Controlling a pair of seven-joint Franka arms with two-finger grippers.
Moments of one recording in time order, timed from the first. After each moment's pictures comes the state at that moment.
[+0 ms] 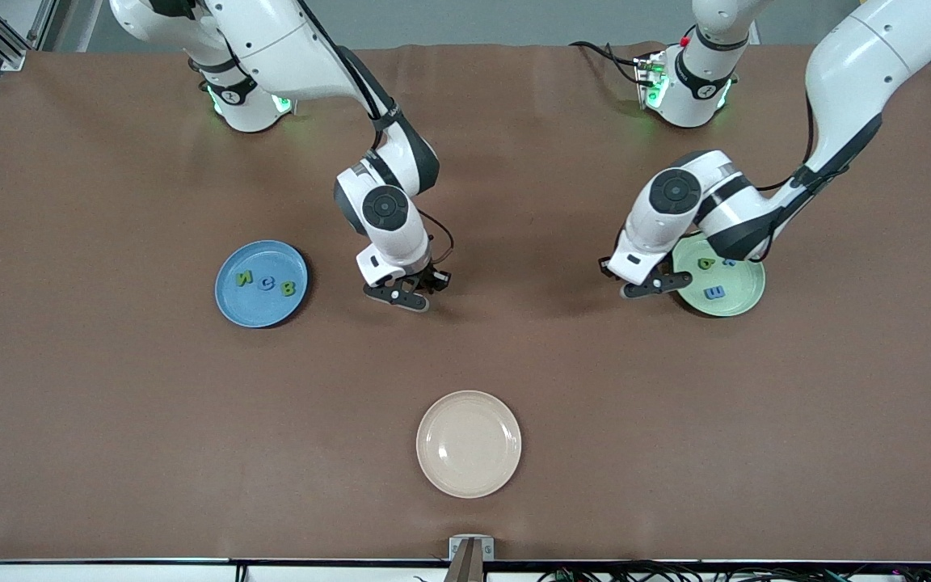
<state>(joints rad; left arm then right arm) 0.74 0.65 -1.14 -2.26 0.88 2.27 -1.19 0.78 0.62 -0.06 -1.88 0.16 2.53 0.91</state>
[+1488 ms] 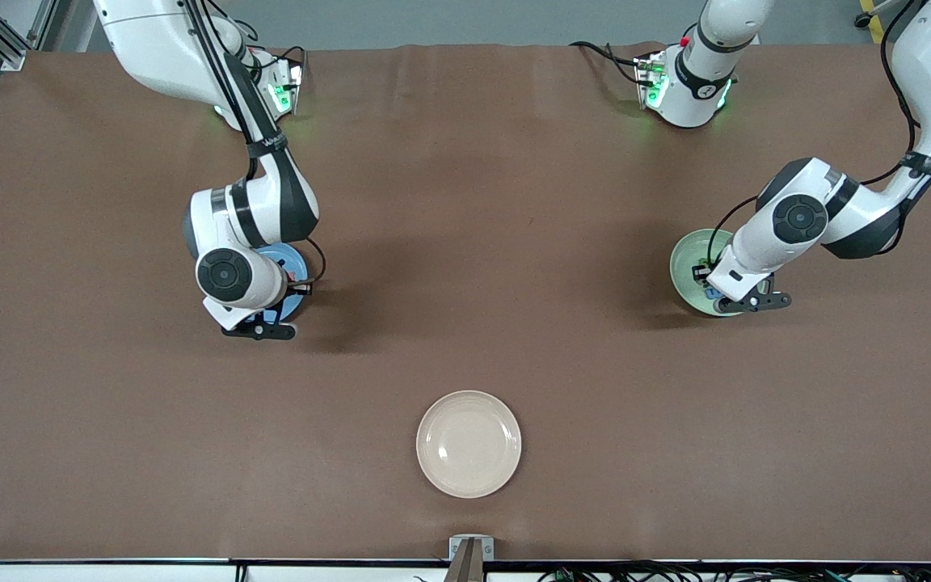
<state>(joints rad) 1.09 0.66 -1.15 -2.29 0.93 2.21 -0.78 0.62 0.44 -0.32 -1.95 0.09 2.03 0.30</state>
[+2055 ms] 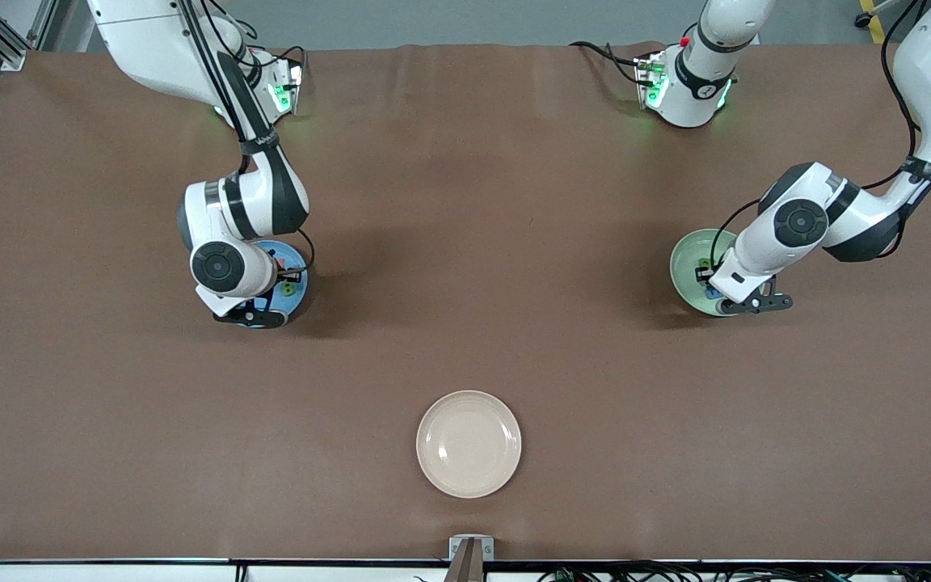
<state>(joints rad) 1.08 0.68 -1.12 -2.29 0.97 2.22 -0.78 0.62 0.41 -0.34 -2.08 0.08 2.08 0.30</state>
